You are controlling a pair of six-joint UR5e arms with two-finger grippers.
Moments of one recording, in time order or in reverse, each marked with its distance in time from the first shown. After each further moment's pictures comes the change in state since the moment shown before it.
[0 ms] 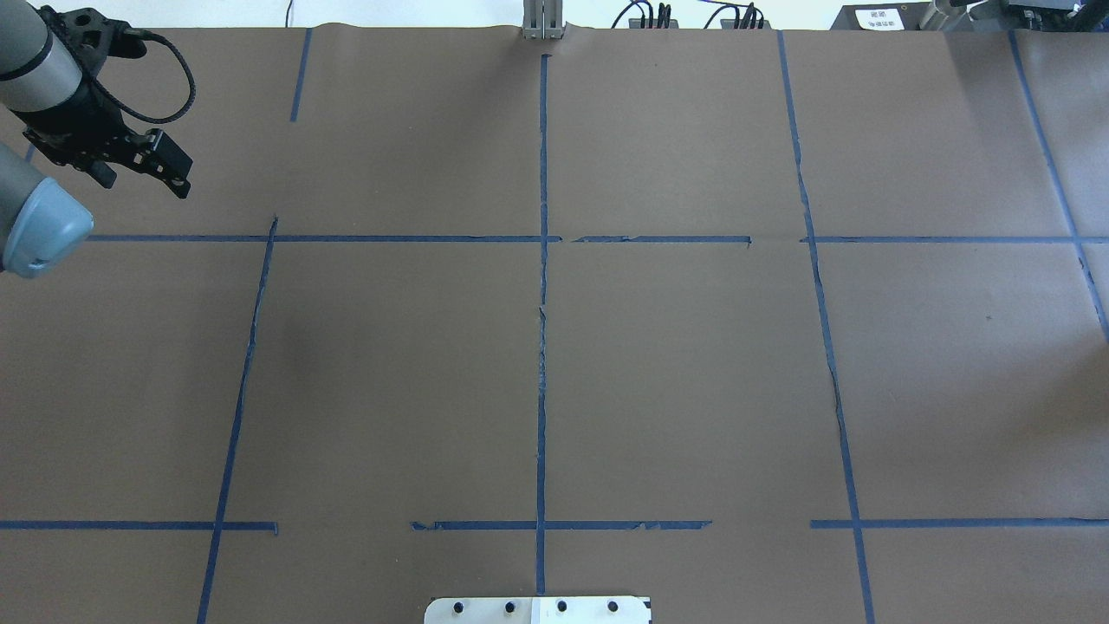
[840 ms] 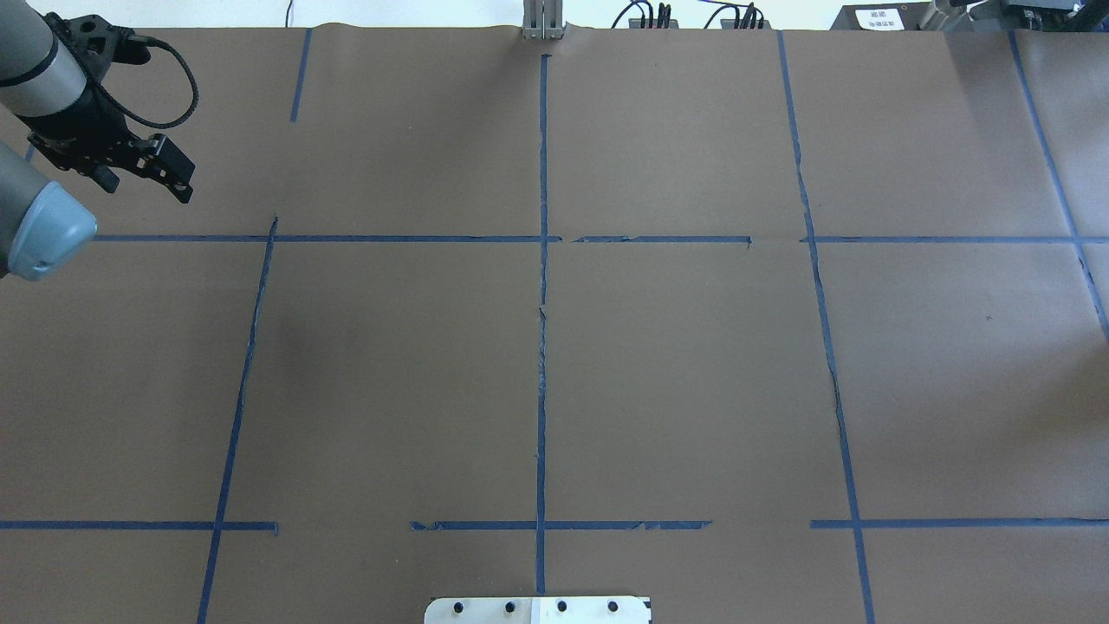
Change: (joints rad) left arm 0.005 0.001 0.011 -0.006 -0.004 0.001; right arm 0.003 -0.022 0.010 -0.024 0.230 -0.828
